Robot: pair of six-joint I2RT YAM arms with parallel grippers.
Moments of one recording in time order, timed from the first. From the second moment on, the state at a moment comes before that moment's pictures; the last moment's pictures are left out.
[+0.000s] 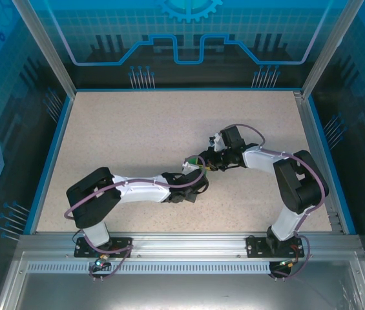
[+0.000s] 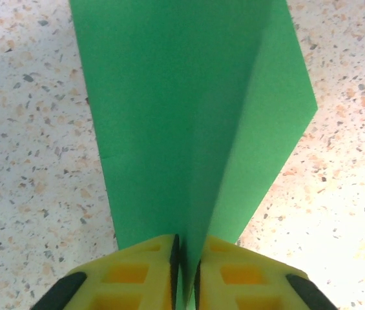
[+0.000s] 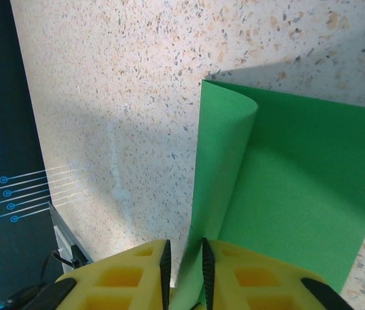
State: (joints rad) left arm -1.01 1.74 0.96 -0.39 -0.33 -0.69; right arm 0.41 1.73 0.92 -0.16 -0.67 0.73
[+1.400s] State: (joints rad) left arm -0.62 1.70 0.65 0.27 0.52 -0.78; right arm 0.52 1.63 0.76 -0.01 -0.59 0.79
